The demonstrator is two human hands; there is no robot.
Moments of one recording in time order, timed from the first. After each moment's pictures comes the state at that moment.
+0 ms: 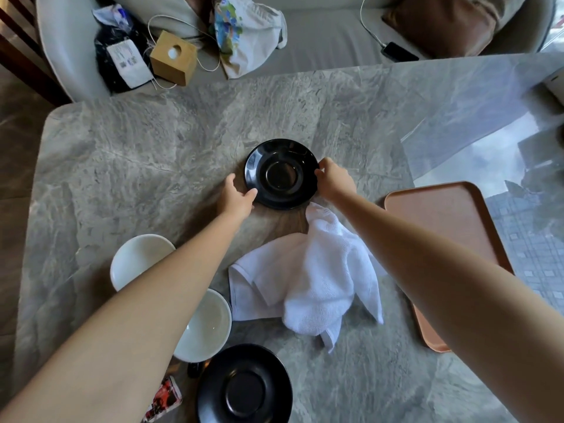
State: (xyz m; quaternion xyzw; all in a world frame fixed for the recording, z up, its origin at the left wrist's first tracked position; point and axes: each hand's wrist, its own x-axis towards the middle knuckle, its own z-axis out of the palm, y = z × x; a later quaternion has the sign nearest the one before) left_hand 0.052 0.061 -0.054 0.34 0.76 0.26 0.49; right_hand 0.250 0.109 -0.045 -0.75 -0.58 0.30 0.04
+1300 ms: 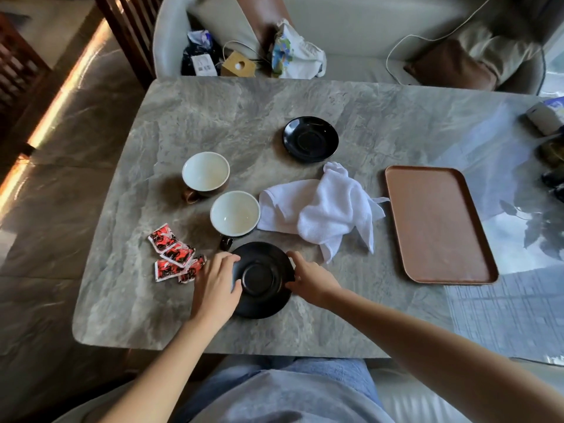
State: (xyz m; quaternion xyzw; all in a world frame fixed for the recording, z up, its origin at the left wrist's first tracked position) left_hand 0.028 -0.310 -0.015 0.61 0.75 0.15 0.19; right_hand 0.228 -0.230 -0.022 -0.53 -0.75 0.39 -0.09
